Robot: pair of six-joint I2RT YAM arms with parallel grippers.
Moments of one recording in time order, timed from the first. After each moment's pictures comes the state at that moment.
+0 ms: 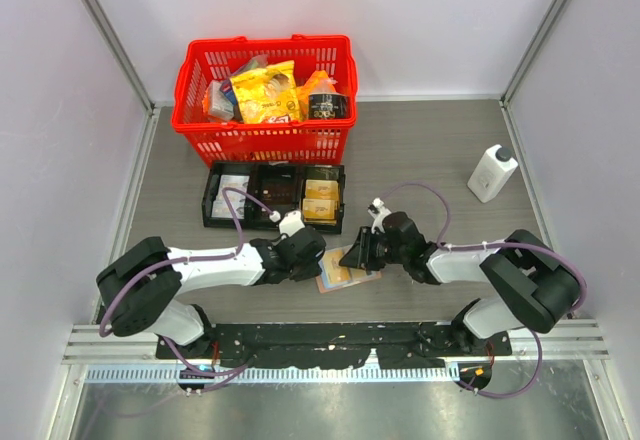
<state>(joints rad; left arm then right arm) -1.03 1.46 0.68 -0.24 -0.28 -1.16 0.69 1.45 0.38 0.43 -0.36 0.80</state>
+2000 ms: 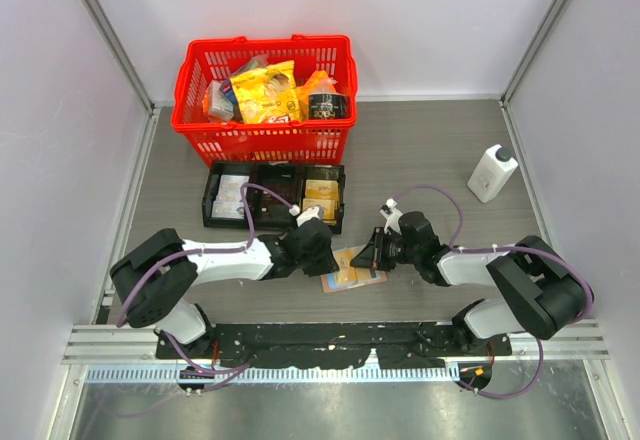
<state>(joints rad) -1.00 1.54 0.72 -0.05 -0.09 -1.05 0.56 1.40 0.29 0.47 -0.50 0.77</state>
